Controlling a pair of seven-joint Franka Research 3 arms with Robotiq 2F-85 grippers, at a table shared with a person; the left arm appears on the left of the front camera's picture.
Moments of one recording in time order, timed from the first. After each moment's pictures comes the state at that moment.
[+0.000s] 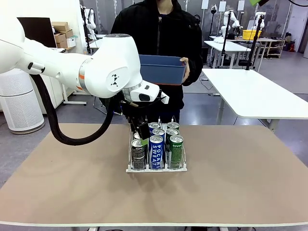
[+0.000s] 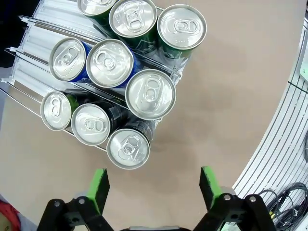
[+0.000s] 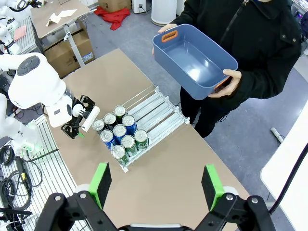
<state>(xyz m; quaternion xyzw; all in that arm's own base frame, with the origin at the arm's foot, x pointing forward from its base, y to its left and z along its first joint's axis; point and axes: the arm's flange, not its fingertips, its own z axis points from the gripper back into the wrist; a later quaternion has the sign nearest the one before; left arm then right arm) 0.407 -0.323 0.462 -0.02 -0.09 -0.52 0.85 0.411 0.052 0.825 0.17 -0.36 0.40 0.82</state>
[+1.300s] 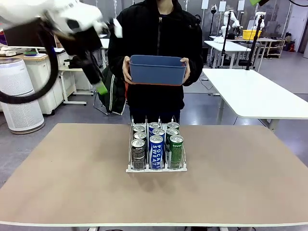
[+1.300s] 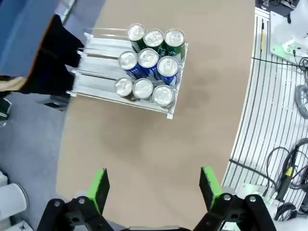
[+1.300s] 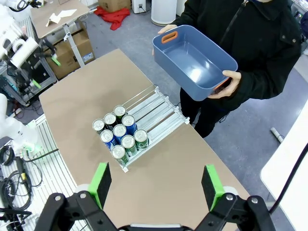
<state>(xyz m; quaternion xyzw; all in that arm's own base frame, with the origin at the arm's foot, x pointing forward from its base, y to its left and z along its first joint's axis) 0.362 -0.176 0.673 -0.04 -0.20 -0.60 0.77 0.411 0.052 0.825 0.17 -0.36 0.40 0.82</state>
